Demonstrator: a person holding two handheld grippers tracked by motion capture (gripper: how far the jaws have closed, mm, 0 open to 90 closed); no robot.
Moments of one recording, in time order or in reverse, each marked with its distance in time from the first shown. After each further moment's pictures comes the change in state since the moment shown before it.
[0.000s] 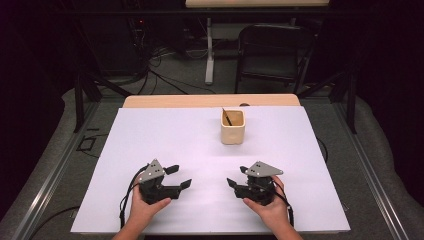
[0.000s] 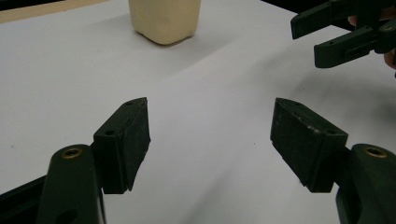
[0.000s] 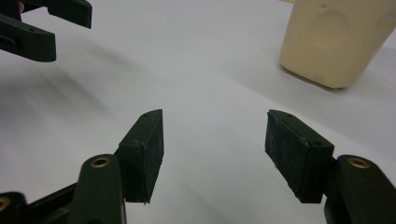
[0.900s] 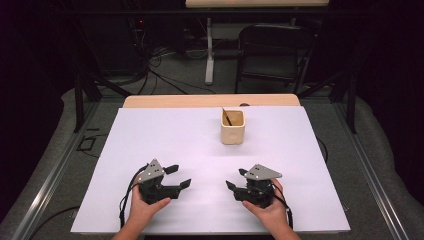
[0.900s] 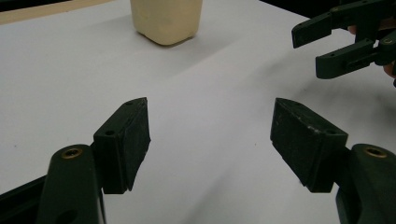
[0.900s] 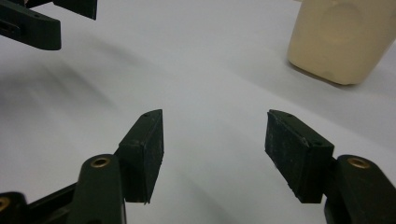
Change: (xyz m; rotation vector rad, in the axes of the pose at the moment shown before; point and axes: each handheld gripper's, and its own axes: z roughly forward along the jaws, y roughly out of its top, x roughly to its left) left arm 0.001 0.000 -0.001 -0.002 0.002 0.001; right arm 0.004 -0.007 0.002 -0.007 0.010 -0.007
